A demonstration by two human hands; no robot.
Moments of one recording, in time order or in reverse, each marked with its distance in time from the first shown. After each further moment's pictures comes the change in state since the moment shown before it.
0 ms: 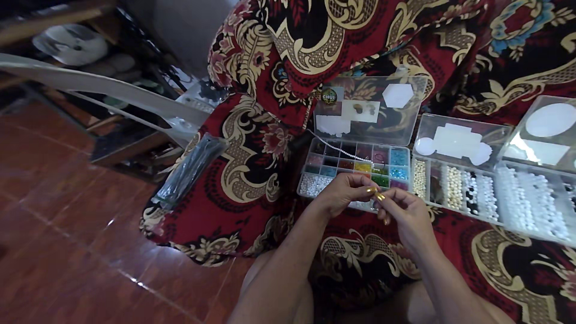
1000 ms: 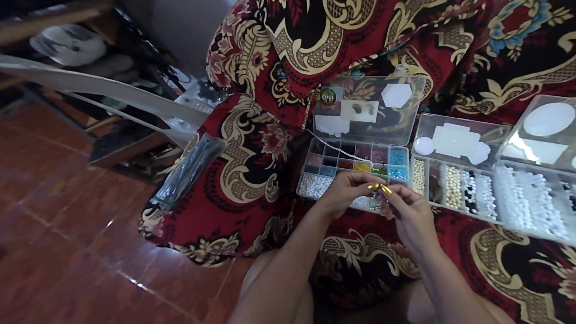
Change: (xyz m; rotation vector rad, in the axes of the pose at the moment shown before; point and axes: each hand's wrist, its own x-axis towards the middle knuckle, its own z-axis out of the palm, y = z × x) left_hand 0.001 -0.005 0.007 0.008 0.028 0.186; right_hand 0.003 0.000 0.000 0.189 0.062 0.005
